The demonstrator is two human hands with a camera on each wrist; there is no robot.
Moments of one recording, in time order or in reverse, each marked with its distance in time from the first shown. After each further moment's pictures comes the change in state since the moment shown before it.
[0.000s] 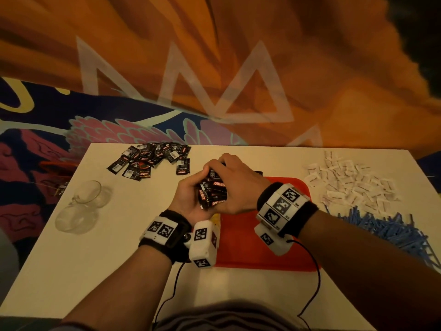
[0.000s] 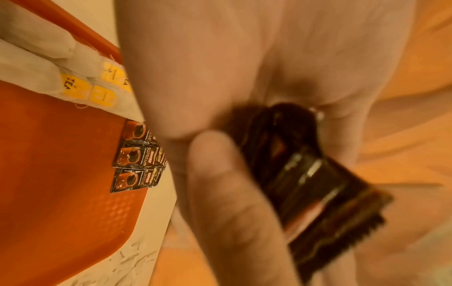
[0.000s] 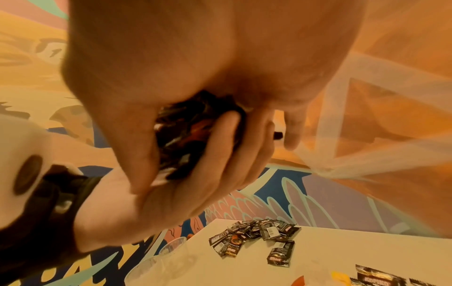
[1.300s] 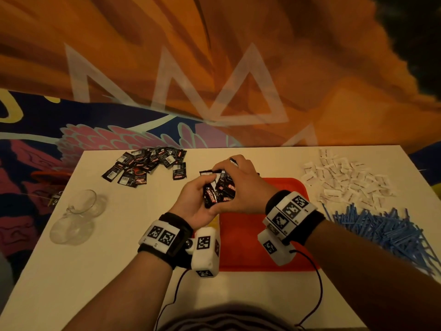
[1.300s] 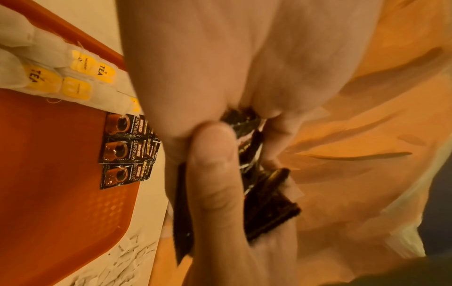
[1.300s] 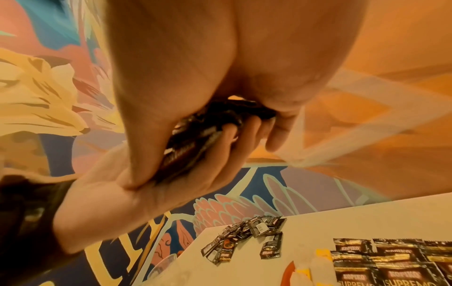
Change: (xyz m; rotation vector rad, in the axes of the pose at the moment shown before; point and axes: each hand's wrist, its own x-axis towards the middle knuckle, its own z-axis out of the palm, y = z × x) left_hand 0.012 0.005 0.002 0.072 0.018 -0.104; right_hand -0.008 0.015 0.006 0.251 0.086 0.186
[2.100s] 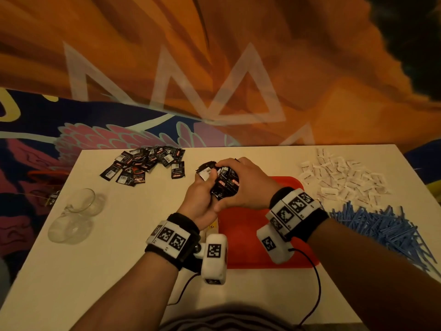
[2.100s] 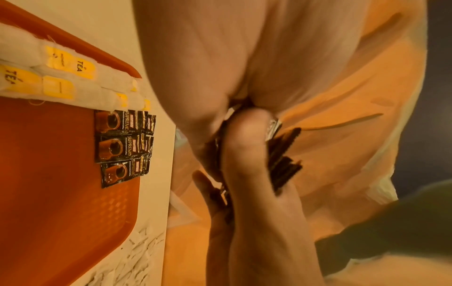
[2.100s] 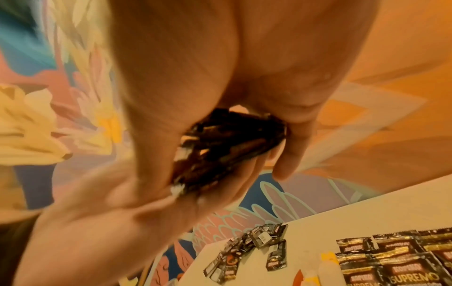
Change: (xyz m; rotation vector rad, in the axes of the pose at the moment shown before) left_hand 0.007 -0.018 0.006 0.023 0.079 0.161; right_hand -0.002 0.009 -0.006 0.048 -0.012 0.063
